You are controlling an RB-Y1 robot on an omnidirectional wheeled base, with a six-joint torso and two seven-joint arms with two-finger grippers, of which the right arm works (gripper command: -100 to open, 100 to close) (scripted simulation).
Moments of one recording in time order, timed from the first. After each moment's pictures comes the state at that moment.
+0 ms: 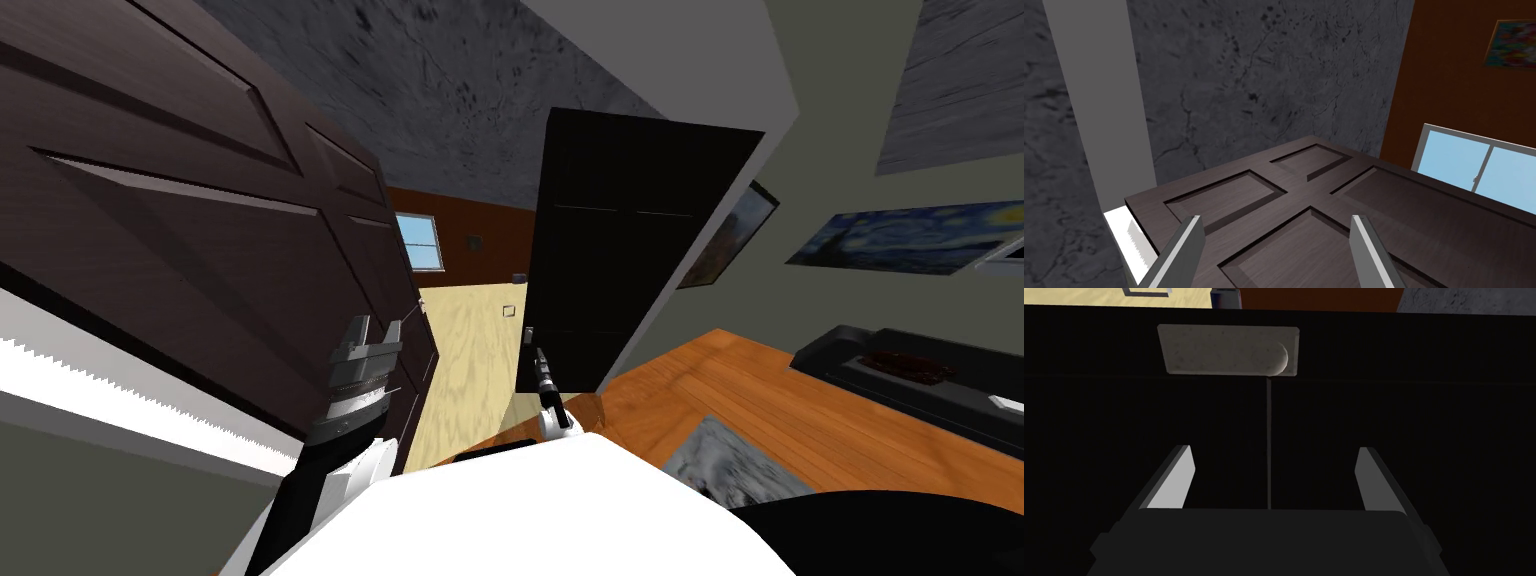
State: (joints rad) arm -0.11 -0.03 0.00 -0.69 -0.15 -0.77 0.09
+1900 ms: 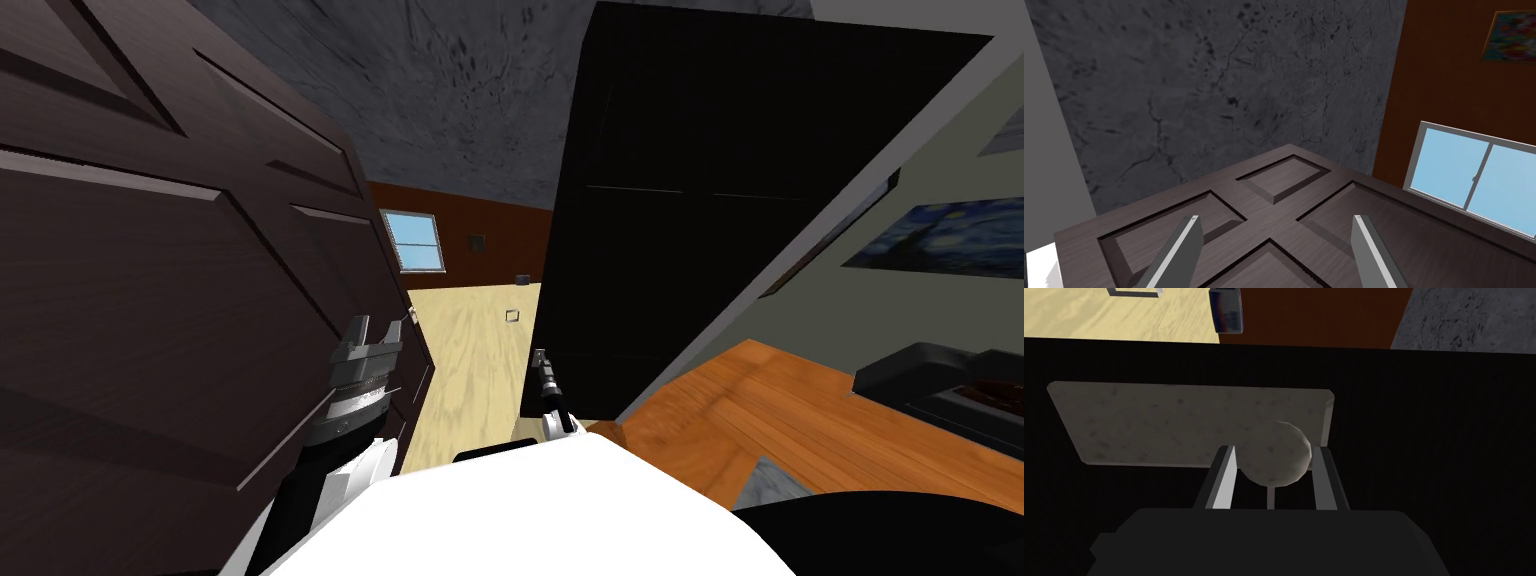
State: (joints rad) arm -0.10 -0.04 -0.02 -0.68 -0.16 -0.80 0.09
